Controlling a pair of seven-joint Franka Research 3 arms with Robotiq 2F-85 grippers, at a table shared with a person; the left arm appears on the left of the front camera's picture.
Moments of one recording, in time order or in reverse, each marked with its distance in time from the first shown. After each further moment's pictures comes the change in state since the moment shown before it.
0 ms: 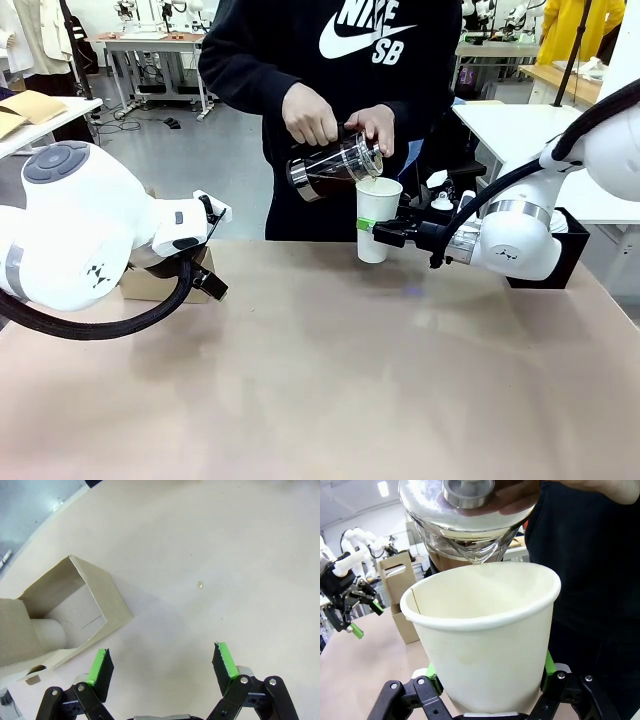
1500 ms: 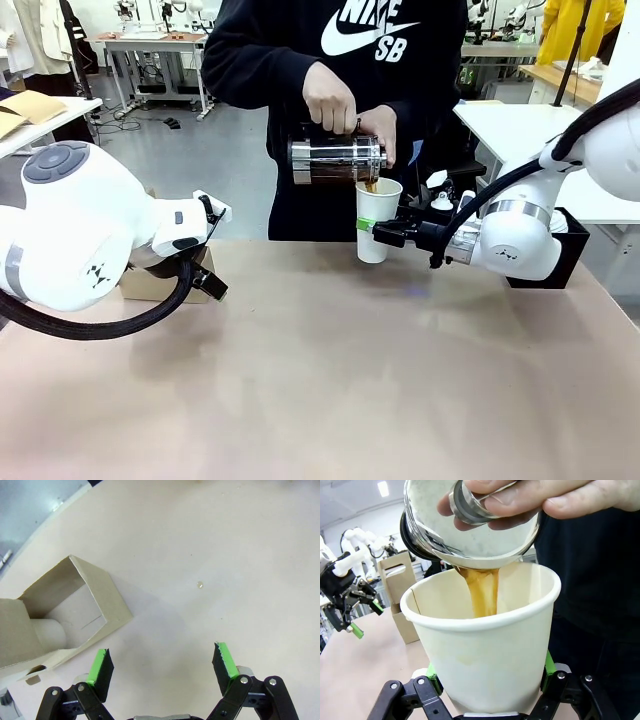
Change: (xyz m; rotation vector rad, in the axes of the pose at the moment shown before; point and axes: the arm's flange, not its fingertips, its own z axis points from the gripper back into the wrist) left arm 0.000 0.000 0.000 0.000 0.000 0.000; right arm 0.000 0.000 0.000 0.000 0.000 0.000
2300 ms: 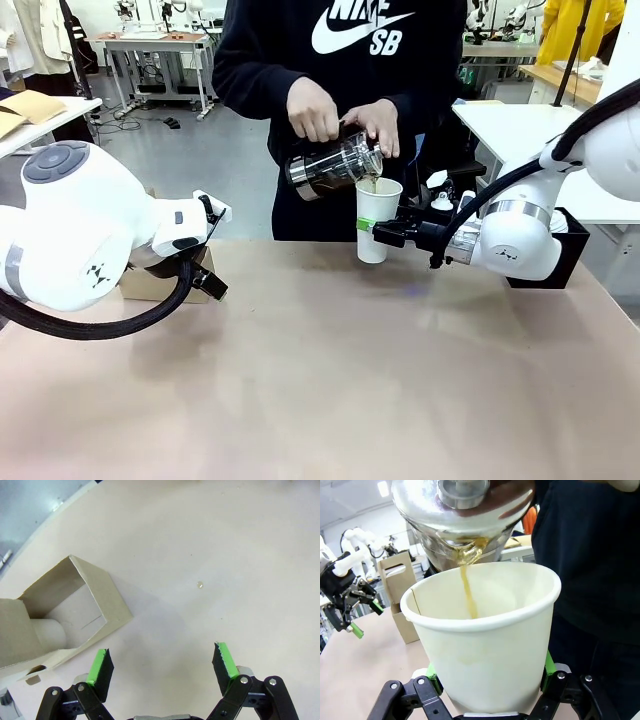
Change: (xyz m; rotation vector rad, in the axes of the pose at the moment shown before) left arm 0.000 0.000 0.000 0.000 0.000 0.000; right arm 0.000 0.000 0.000 0.000 0.000 0.000
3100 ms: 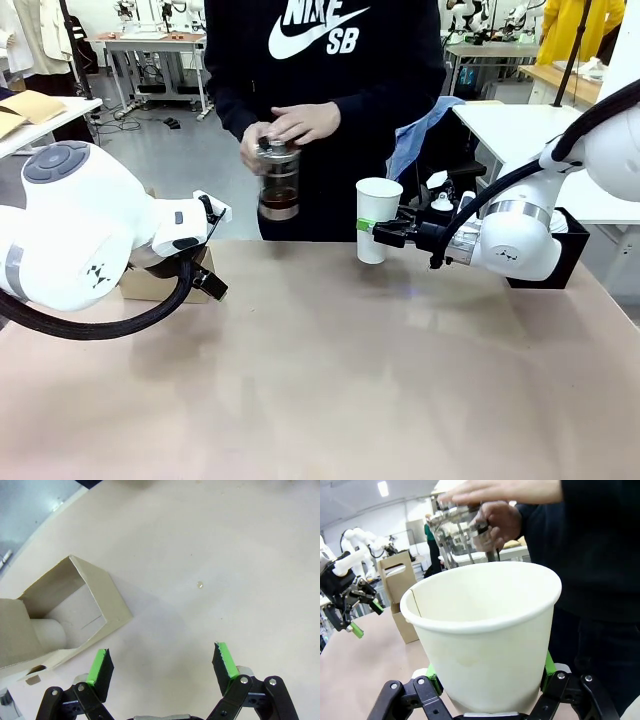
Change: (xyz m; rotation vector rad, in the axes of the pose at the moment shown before) left arm 0.000 0.000 0.000 0.000 0.000 0.000; right arm 0.000 0.000 0.000 0.000 0.001 -0.001
